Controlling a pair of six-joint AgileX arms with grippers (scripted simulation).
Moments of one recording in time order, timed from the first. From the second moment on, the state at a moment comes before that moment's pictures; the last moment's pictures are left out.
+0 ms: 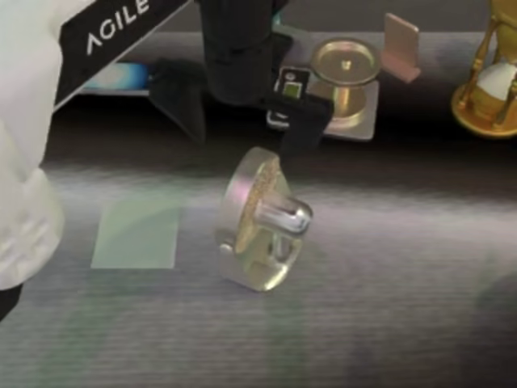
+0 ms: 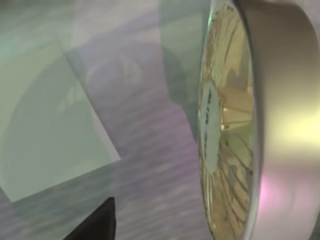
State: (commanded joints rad) left arm -0.64 2.24 2.26 -1.58 0.00 -0.20; right arm 0.00 0.00 0.00 0.00 0.00 0.00
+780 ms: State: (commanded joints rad) left arm -0.64 2.20 2.02 -1.39 0.00 -0.20; right arm 0.00 0.00 0.00 0.00 0.00 0.00
